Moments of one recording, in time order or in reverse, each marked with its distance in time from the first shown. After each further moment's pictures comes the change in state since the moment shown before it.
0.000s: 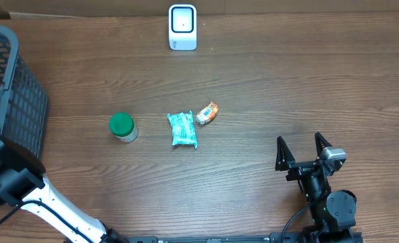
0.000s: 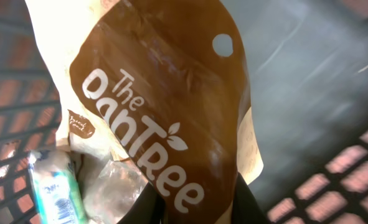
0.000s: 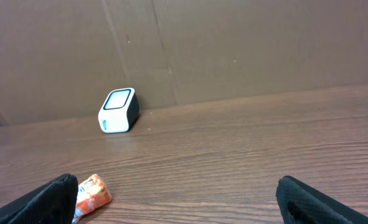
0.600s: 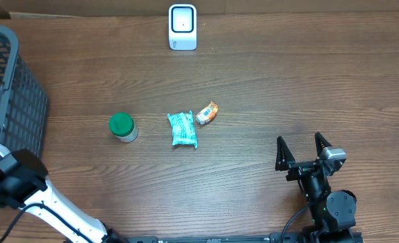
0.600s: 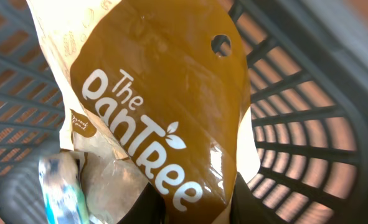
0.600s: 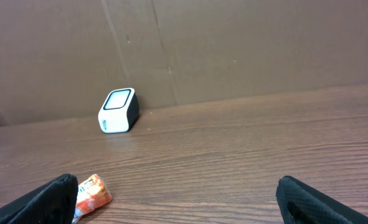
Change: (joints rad) left arm -0.018 -0.061 0.375 -0.105 0.214 -0.243; right arm 0.000 0.000 0.000 0.000 0.000 0.000
